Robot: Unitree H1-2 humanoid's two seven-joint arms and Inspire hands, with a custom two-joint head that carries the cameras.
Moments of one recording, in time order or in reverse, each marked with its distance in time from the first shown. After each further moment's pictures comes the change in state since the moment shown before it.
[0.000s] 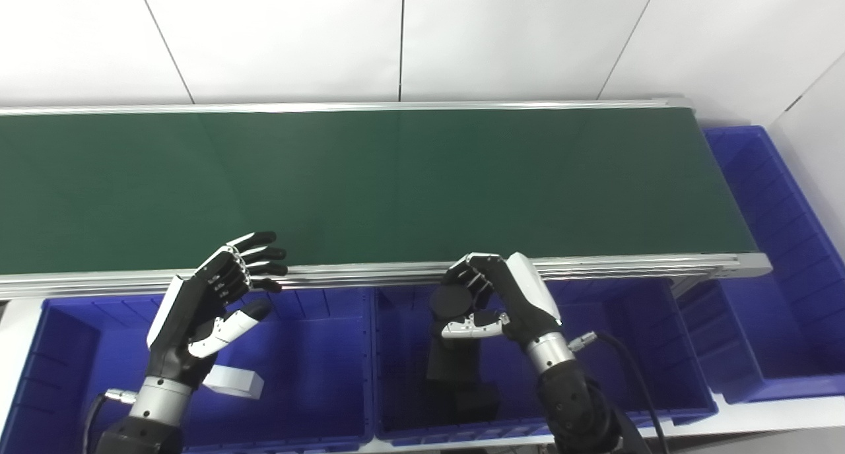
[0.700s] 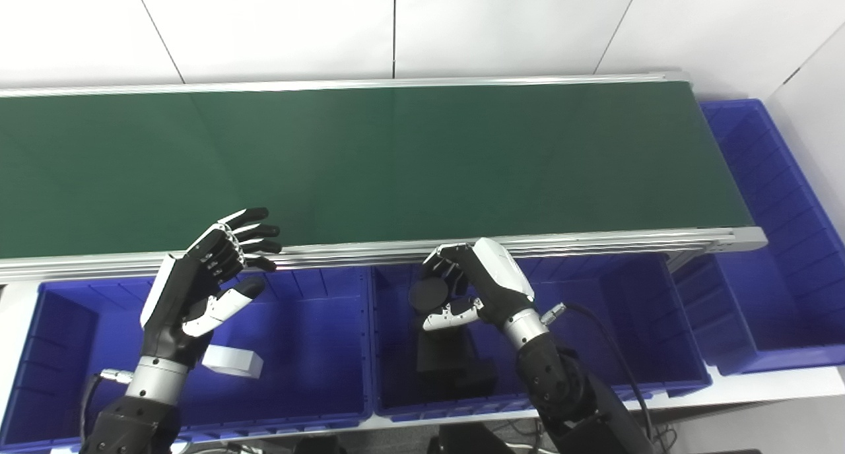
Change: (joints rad) left arm 0.001 0.000 0.007 -0.011 0.000 0.019 0.000; right arm -0.035 -0.025 0.080 0.055 -0.058 0.001 0.012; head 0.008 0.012
